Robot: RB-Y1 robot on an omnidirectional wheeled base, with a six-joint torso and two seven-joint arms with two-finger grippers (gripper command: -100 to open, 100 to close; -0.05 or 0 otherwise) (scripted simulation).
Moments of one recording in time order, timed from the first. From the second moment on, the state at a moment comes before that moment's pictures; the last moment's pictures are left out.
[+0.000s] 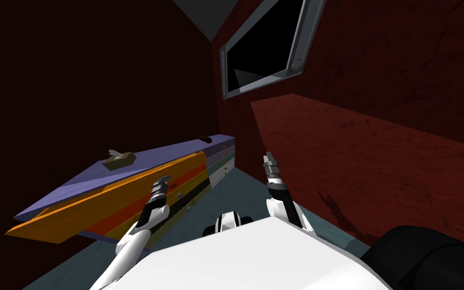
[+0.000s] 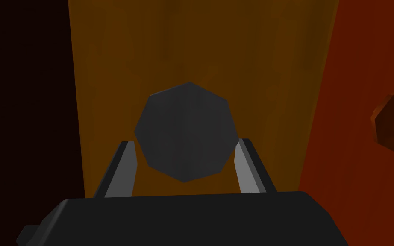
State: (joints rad) left arm -0.19 0.34 0.33 -0.86 0.31 -0.53 0.01; right arm 0.48 0.04 -0.07 -2.20 0.07 -0.46 0.08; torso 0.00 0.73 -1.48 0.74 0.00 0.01
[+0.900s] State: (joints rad) left arm -0.32 0.42 0.33 -0.67 0.34 -0.54 0.02; right arm 0.48 0.04 -0.07 -2.20 0.07 -0.46 0.08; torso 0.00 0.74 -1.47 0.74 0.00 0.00
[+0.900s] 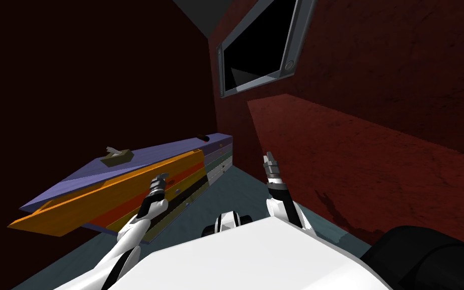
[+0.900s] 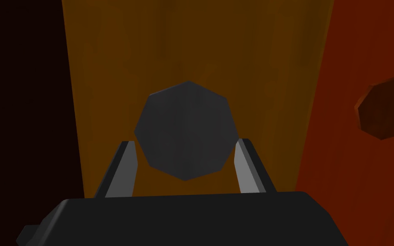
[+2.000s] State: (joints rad) left arm -0.32 0.46 0.17 -0.65 0.28 -0.57 0.17; right arm 0.48 0.04 -0.07 -2.20 0.07 -0.46 0.08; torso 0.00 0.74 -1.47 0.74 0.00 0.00
